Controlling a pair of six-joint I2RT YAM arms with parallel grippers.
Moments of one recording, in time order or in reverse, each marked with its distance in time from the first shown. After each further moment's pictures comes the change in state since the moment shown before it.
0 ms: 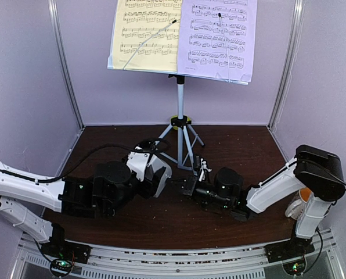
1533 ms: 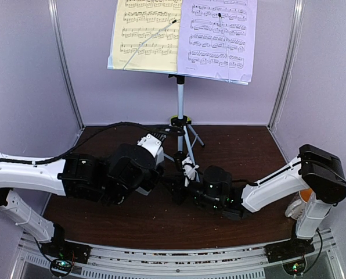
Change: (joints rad) left arm -0.002 0.115 0.358 -0.578 -0.076 -0.133; right arm 0.077 -0.011 0.134 -0.219 0.169 -0.806
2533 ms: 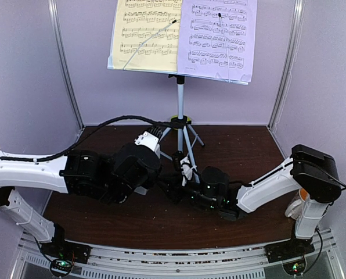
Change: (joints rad) left arm 0.003 0.035 0.061 -0.128 -0.066 -0.116; right arm 0.002 0.060 0.023 0.077 -0.035 0.045
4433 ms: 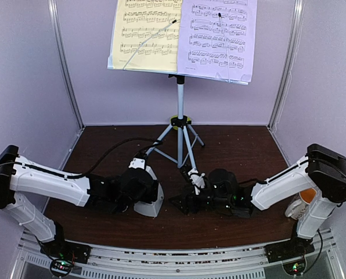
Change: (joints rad) left arm 0.189 0.061 -0.439 0.466 0.288 -0.345; right arm -0.082 -0.133 -0.138 -0.332 -0.121 -0.069
